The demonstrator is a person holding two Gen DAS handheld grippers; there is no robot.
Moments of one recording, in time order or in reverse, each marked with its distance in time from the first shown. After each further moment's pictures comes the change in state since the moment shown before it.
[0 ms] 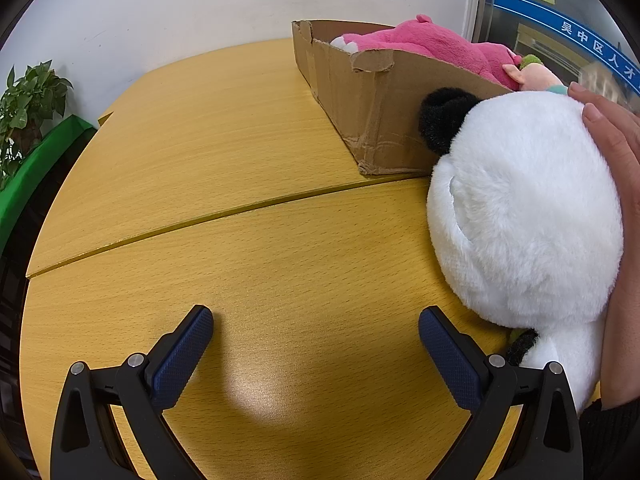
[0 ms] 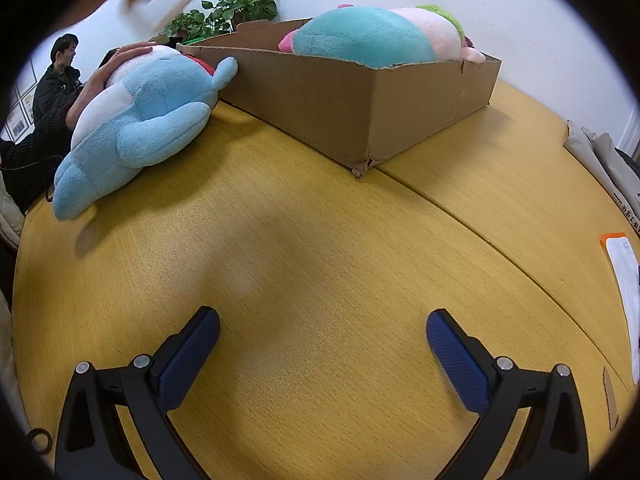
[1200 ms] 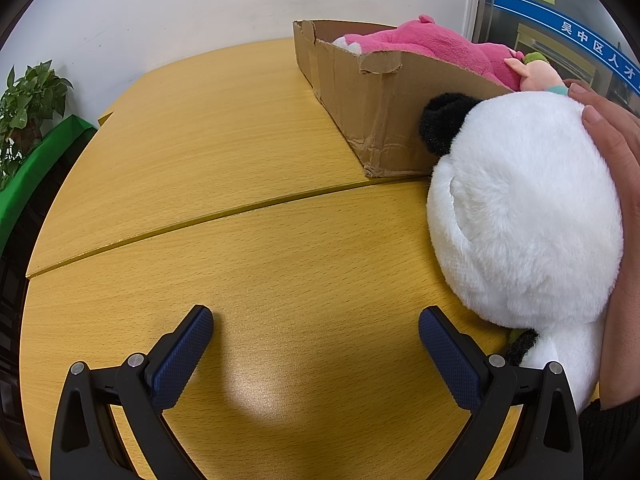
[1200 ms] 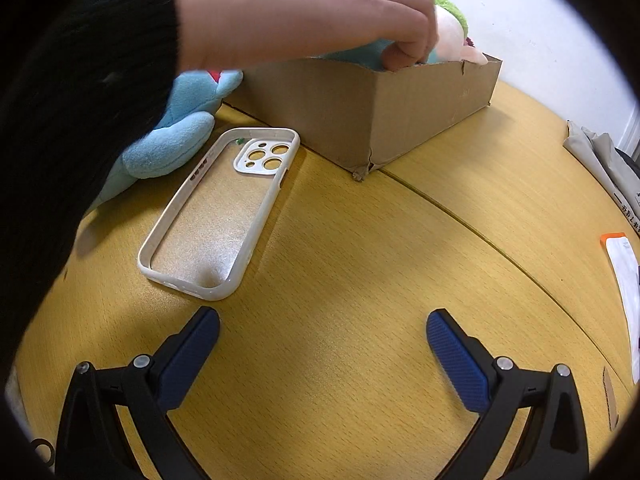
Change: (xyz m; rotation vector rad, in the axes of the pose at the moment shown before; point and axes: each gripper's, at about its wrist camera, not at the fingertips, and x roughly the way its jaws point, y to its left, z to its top) left arm 0.000 0.000 0.001 0.001 0.000 -0.001; right arm -0.001 -0.003 0.000 -0.001 0.000 0.001
